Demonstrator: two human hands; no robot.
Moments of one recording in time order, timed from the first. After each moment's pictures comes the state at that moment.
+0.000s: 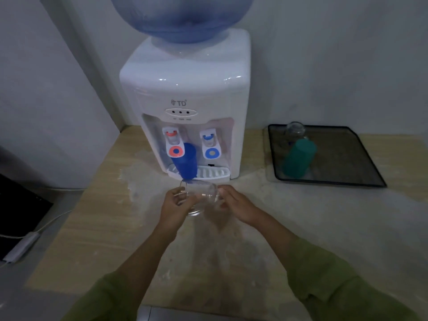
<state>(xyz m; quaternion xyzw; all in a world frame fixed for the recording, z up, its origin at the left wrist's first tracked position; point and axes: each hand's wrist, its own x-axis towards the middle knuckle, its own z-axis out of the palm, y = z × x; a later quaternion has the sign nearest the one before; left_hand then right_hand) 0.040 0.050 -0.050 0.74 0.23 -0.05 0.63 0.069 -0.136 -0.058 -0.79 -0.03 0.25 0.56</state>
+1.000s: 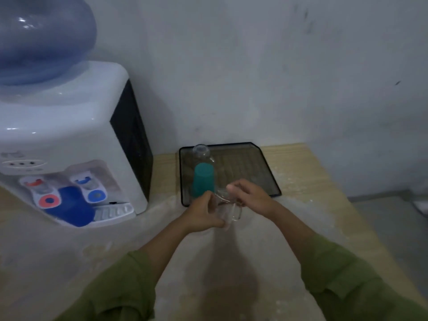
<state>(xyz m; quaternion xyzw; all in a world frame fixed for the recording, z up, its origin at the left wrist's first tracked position) 0.112 -0.237 -0.018 0.87 -0.16 -0.24 0.39 0.087 -0.417 0.008 -0.85 0.06 0.11 0.52</state>
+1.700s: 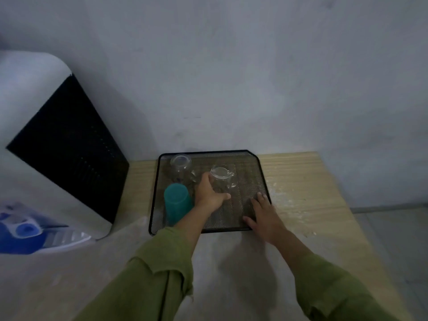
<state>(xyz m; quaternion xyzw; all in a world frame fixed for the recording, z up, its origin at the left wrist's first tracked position) 0.237 -0.380 -0.053 0.84 0.09 -0.13 0.52 0.167 -0.540 -0.101 -0.97 0.05 0.16 0.18</state>
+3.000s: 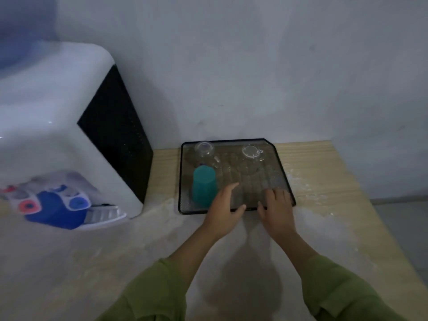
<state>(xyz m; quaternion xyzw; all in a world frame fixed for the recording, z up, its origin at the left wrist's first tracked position) 0.144 -0.311 -0.062 0.87 -0.14 -0.11 0.46 0.121 -0.475 -0.091 -0.99 0.09 -0.06 0.12</state>
